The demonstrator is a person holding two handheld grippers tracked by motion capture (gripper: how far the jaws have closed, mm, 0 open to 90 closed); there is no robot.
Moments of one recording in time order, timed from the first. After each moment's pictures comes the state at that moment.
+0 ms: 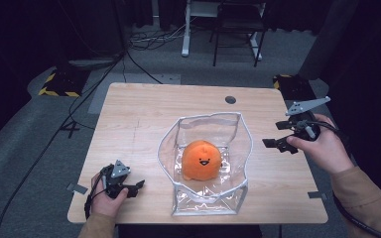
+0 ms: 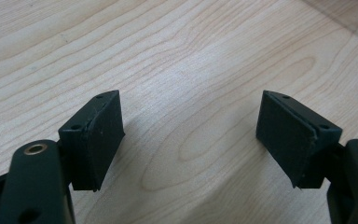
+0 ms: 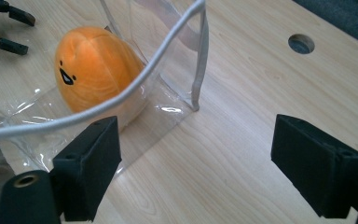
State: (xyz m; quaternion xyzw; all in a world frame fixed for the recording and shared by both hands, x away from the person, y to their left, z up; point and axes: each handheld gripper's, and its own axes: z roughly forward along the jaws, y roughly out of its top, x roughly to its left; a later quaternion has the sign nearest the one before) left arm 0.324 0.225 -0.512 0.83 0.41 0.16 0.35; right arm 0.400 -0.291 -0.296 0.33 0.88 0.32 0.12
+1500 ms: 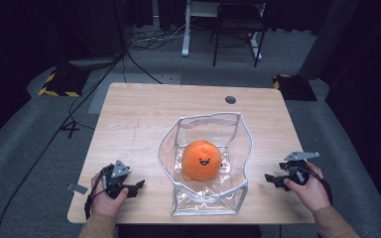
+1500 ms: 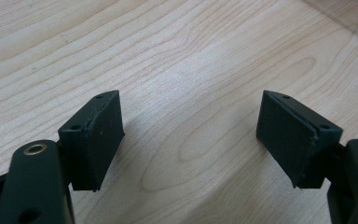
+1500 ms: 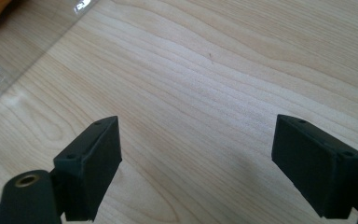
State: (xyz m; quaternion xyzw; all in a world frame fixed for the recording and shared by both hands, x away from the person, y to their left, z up) left arm 0.324 0.225 -0.512 0.83 0.41 0.16 0.35; right arm 0.372 -0.349 -0.478 0.44 0.83 0.31 0.14
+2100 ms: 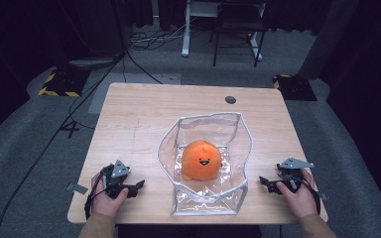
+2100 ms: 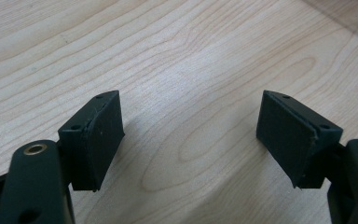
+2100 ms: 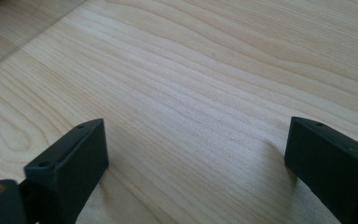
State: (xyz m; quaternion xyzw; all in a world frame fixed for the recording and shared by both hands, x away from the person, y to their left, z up) left arm 0.324 0.224 -0.513 0.83 0.41 0.16 0.35; right arm 0.364 -0.341 -0.509 0.43 0.81 0.35 0.19
